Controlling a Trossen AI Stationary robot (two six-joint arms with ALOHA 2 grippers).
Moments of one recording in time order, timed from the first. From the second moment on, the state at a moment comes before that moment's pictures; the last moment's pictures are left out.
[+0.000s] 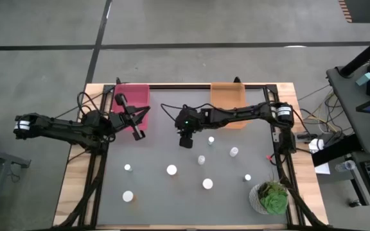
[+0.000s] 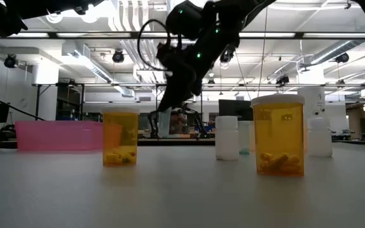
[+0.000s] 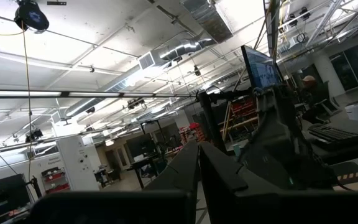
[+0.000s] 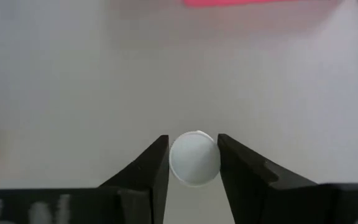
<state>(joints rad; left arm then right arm) 0.02 0.79 0.36 0.93 -0.27 0.53 -0.13 1.96 1.45 -0.34 0.03 -0.02</state>
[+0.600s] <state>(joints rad) 0.02 0.79 0.36 0.93 -0.27 0.53 -0.43 1.74 1.45 -0.60 0.24 0.26</state>
